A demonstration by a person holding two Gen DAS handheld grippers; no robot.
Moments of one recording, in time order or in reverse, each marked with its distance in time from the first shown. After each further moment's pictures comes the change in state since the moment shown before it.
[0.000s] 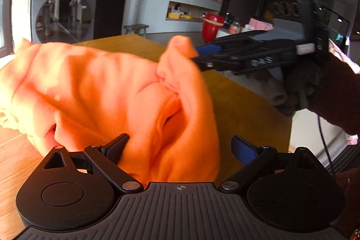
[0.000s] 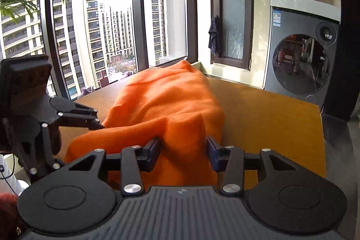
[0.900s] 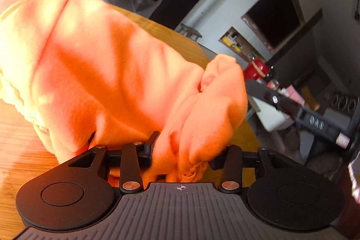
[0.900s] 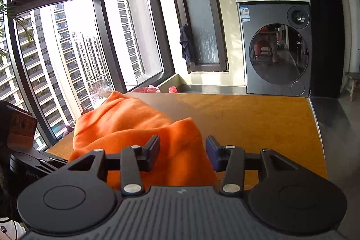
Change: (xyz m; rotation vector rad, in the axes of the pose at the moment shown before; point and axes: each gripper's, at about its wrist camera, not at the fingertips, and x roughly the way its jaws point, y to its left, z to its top) left arm 0.010 0.095 0.010 -0.665 -0.082 0.026; right arm 0.013 -0.021 0.010 0.188 -0.095 -0.062
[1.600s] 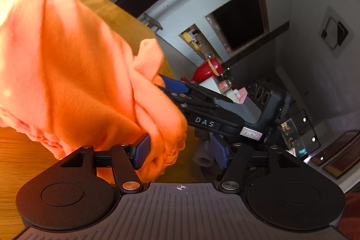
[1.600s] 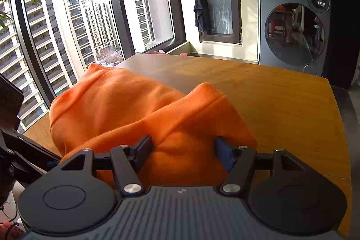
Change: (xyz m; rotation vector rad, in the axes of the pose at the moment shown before) left arm -0.022 -0.022 -0.010 0.012 0.030 -0.228; right arm 0.051 0.027 -0.017 -0.151 0.184 0.012
